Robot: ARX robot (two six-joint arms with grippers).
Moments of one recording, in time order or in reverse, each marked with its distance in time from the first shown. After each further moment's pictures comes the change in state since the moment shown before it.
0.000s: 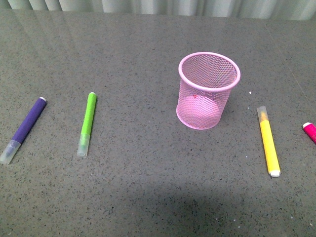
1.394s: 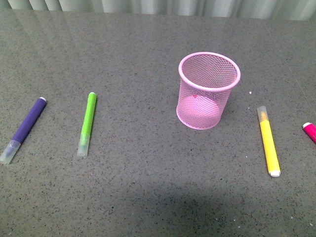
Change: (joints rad) left arm 0.000 0.000 0.000 0.000 0.000 0.000; right arm 0.000 0.000 0.000 0.000 0.000 0.000
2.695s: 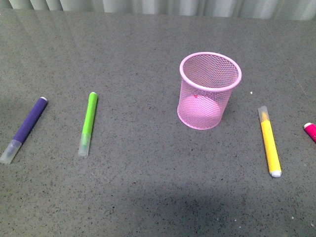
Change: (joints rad) left arm 0.224 1.226 0.944 -0.398 -0.133 -0.286; right arm 0.000 0.000 0.000 -0.001 0.000 0.000
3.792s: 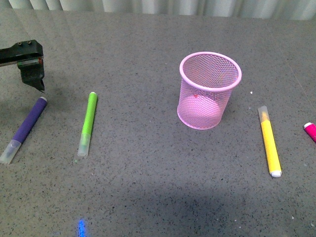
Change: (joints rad) left arm -0.242 0.679 0.171 0.124 0.115 0.027; right arm 0.000 0.000 0.000 0.000 0.000 0.000
